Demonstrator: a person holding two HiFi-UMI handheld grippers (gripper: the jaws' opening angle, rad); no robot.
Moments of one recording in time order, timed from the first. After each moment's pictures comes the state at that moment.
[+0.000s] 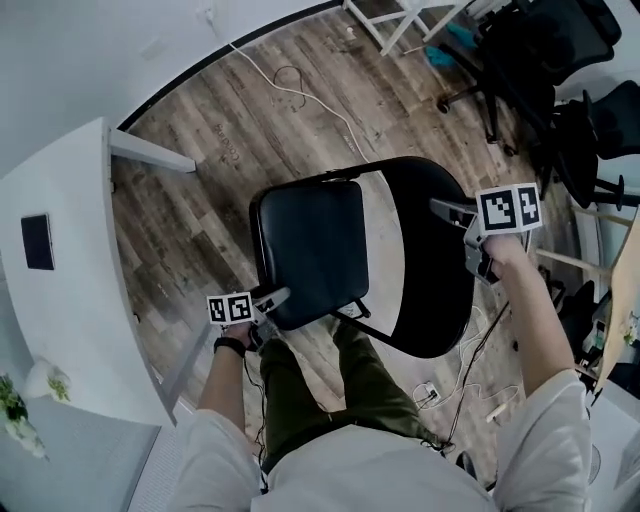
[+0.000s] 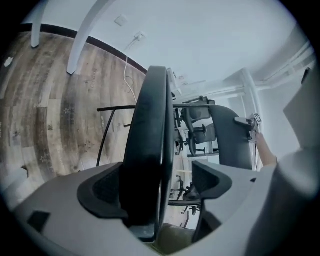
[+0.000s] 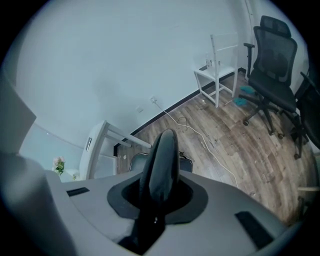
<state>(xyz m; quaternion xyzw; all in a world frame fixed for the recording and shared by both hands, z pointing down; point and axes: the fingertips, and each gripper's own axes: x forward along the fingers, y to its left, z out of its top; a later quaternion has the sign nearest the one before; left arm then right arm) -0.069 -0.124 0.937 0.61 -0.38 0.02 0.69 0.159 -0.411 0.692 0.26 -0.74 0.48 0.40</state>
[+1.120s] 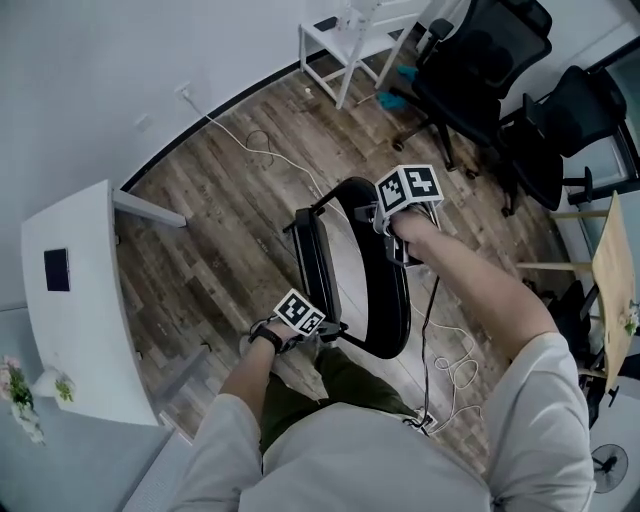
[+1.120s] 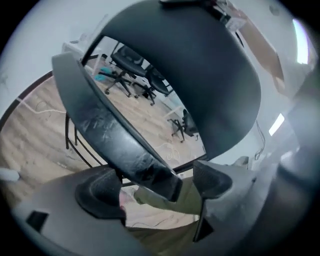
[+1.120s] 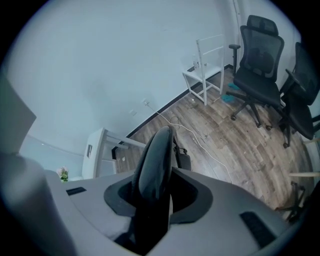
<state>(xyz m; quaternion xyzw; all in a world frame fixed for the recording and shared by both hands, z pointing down) 0.211 -0.161 0.786 0.80 -0.13 0.35 0.47 0.214 -0.416 0.612 0.29 -0.70 0.51 0.40</state>
